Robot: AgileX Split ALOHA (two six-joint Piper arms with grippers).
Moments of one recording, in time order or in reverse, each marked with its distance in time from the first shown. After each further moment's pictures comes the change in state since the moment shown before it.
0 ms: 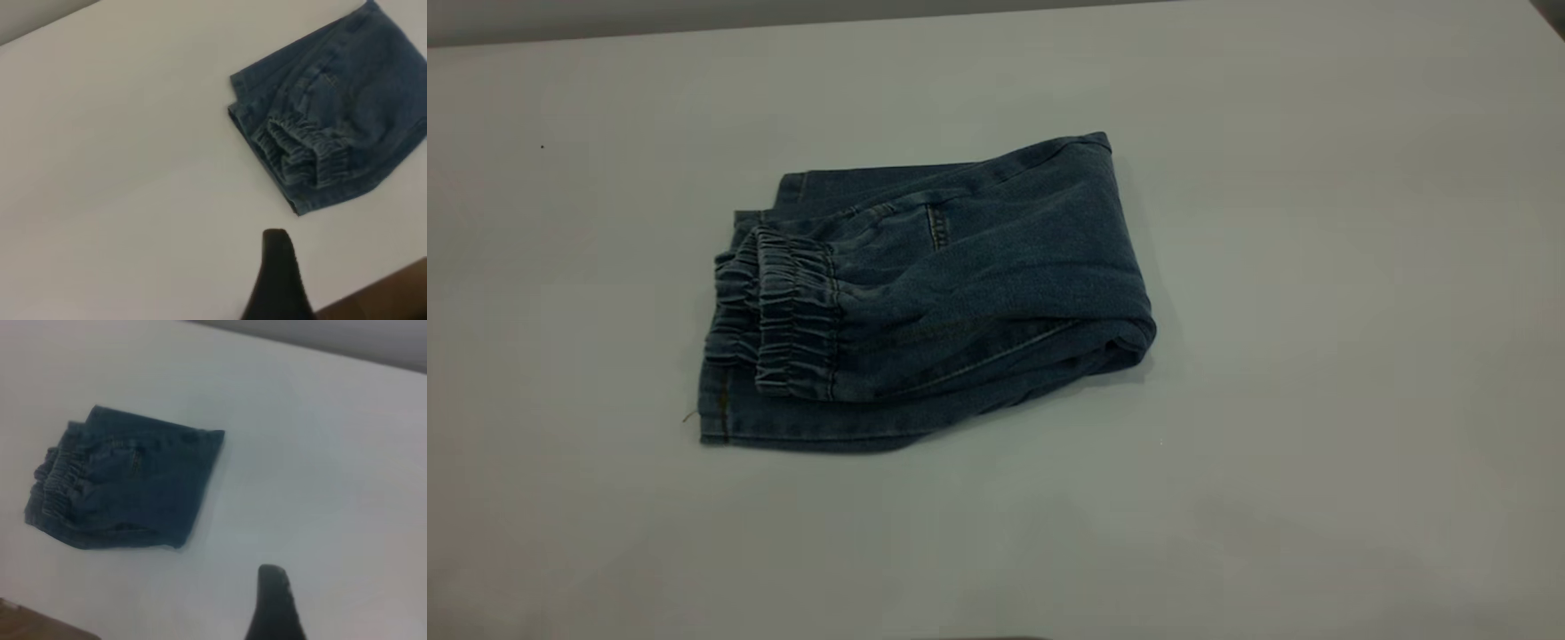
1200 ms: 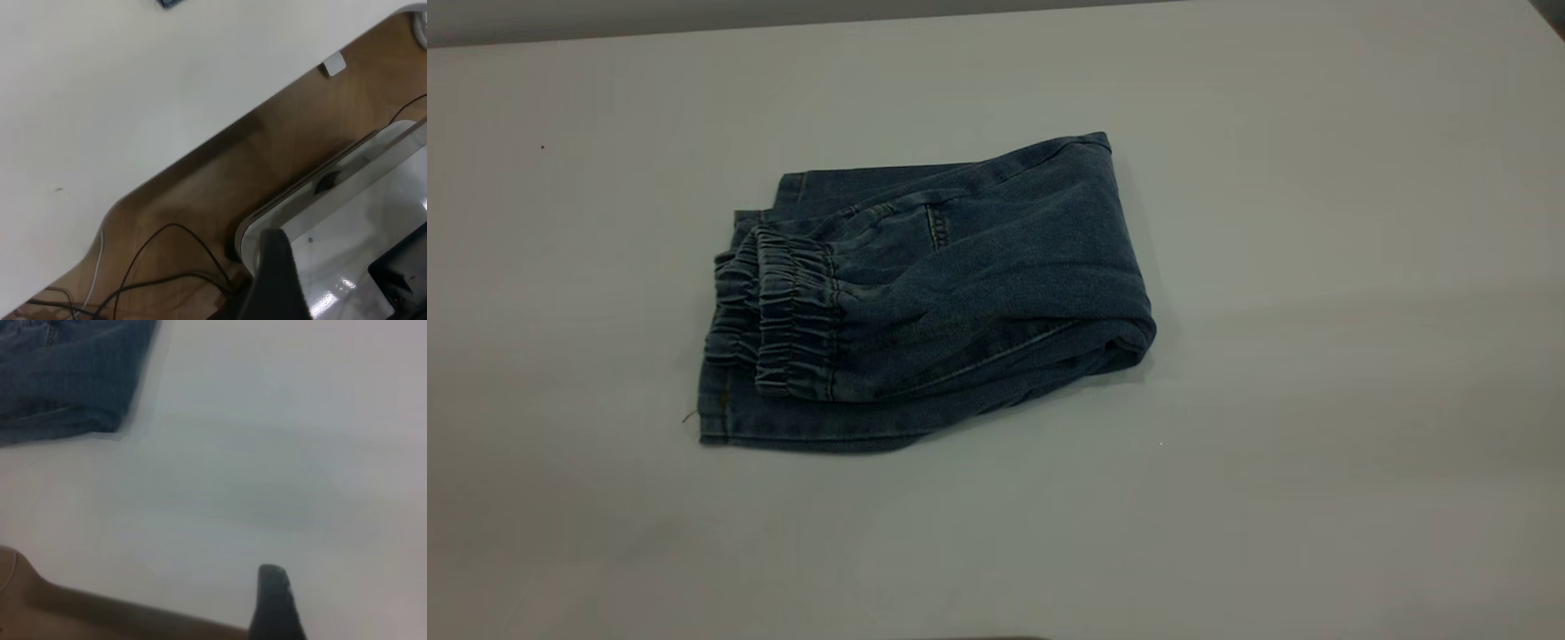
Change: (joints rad) left arm 0.000 -0.273 0.629 -0.262 -0.071 0.091; right arm 0.000 -0.582 0.749 -0.111 -0.133 0.077
